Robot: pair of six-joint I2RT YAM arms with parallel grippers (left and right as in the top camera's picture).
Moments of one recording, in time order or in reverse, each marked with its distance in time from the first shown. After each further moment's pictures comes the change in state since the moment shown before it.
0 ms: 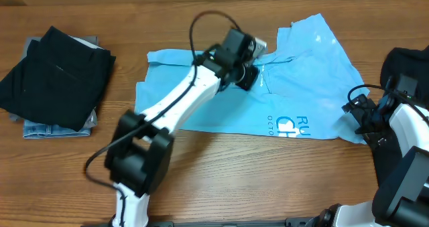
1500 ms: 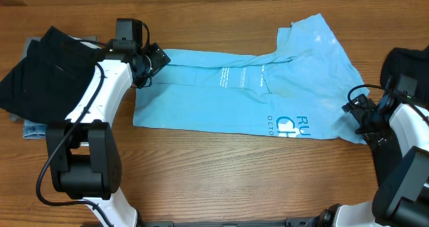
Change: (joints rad) left arm 0.523 -0.137 -0.237 -0.053 -0.085 -0.764; right arm 0.000 0.000 0.000 0.000 0.000 0.000
